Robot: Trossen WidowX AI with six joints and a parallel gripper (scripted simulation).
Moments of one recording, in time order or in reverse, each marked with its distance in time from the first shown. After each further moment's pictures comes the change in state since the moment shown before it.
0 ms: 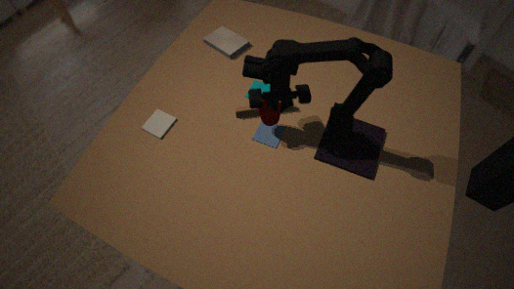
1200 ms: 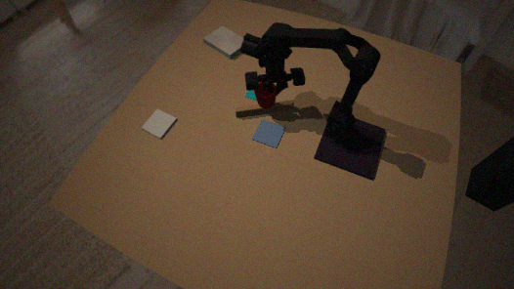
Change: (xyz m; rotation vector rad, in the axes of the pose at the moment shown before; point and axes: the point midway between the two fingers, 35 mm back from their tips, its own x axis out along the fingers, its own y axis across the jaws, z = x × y) arm -0.003 0.005 0.071 -0.002 -0.005 0.000
